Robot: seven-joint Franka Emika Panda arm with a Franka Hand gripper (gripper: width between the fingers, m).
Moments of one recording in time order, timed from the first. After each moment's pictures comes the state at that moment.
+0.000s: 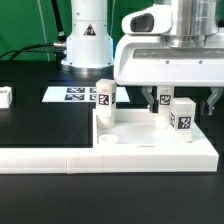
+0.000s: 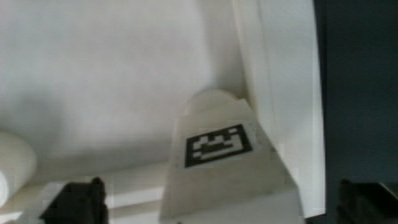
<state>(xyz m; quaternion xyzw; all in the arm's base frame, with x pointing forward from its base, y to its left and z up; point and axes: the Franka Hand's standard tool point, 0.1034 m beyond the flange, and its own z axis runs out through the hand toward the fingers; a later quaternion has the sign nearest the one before) 0.622 0.114 0.073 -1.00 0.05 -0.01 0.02</state>
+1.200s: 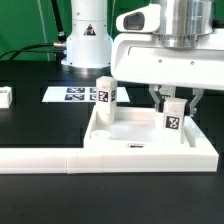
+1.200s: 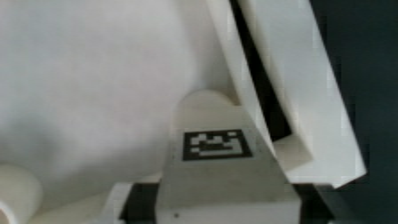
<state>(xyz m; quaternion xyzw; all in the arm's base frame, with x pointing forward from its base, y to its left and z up) 0.622 0.104 0.073 -0.96 0.27 -0.02 0.01</state>
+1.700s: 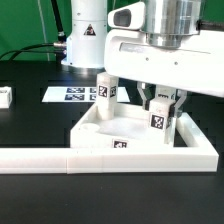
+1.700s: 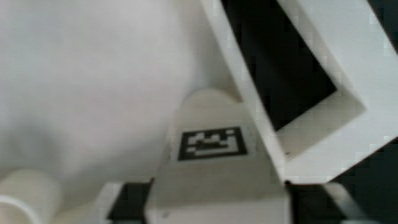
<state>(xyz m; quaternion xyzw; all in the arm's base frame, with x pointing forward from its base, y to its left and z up) 0.622 0.088 0.073 -0.94 0.34 -0.02 0.00</state>
